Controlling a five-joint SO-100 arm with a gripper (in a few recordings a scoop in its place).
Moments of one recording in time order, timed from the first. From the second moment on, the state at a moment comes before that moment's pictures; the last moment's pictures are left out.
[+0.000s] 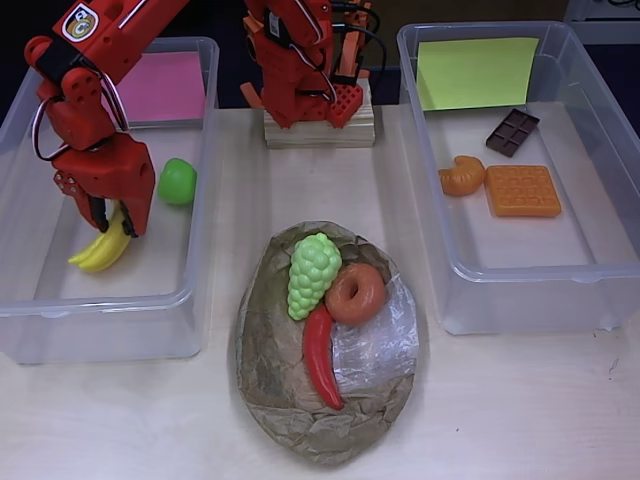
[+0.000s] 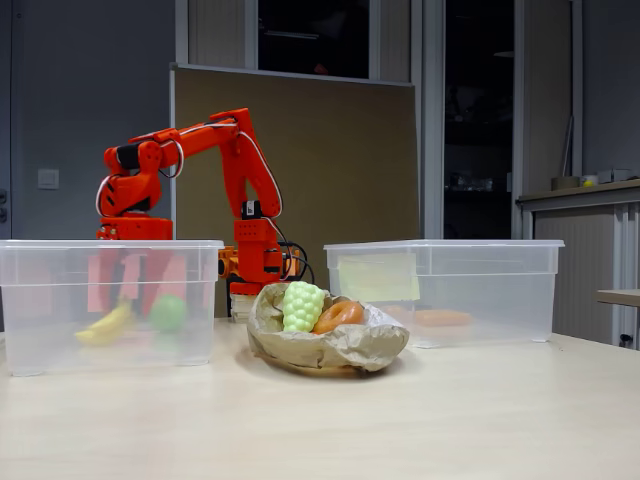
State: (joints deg) arm 43.3 67.6 89.9 67.5 50.6
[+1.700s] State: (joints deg) arm -5.9 96.2 115.0 64.2 70.3
